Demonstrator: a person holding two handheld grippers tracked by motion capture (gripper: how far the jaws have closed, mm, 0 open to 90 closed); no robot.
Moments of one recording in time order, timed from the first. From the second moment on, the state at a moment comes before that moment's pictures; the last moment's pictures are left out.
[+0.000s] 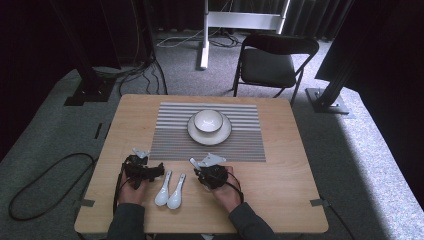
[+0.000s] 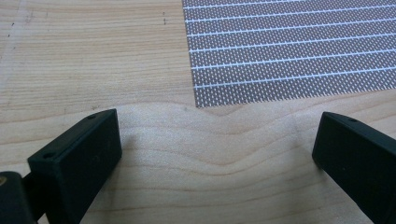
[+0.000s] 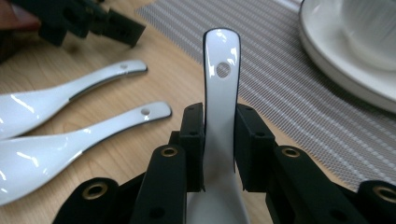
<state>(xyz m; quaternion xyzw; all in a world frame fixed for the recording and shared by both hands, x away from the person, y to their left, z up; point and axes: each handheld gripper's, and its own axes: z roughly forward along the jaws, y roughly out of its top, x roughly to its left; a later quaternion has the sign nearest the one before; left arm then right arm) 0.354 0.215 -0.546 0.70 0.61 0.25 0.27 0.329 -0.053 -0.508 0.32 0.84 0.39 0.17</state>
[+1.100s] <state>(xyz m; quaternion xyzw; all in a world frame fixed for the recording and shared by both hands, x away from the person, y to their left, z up) 0.354 0.215 -0.546 0.70 0.61 0.25 0.27 0.348 -0.075 -0.476 0.34 0.81 0.42 0.22</state>
